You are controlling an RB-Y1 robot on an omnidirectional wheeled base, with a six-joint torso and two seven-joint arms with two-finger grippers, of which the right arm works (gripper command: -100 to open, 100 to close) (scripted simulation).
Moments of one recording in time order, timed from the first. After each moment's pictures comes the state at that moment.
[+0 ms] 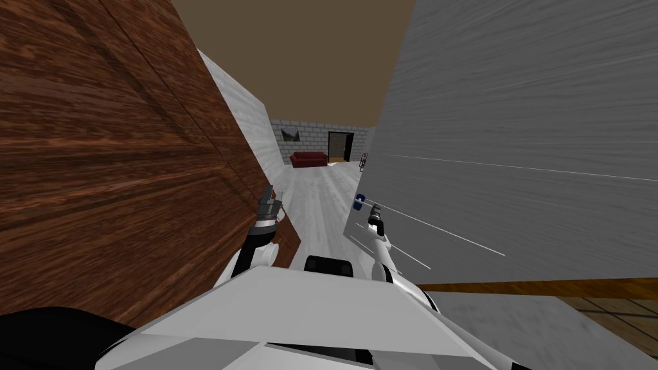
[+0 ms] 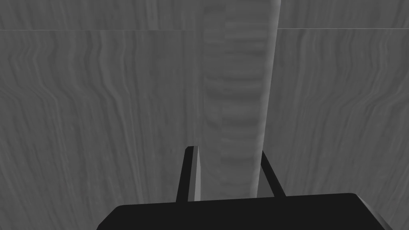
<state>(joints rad) -0.36 -0.02 -0.54 -0.90 -0.14 -0.41 0.32</state>
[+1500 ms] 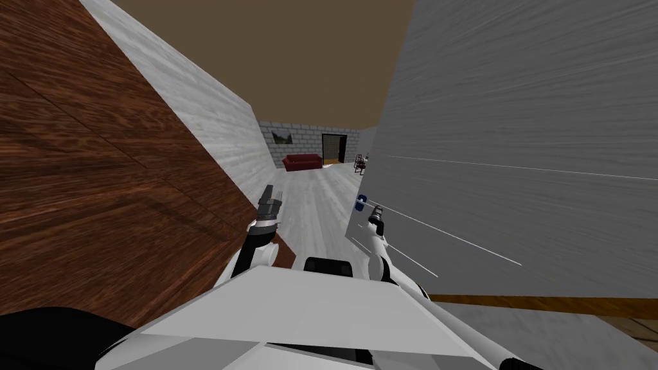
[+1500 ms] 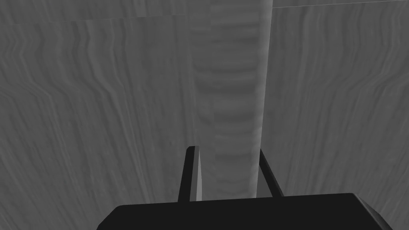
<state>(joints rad) -0.43 0.02 -0.67 -0.82 -0.23 -0.47 0.47</state>
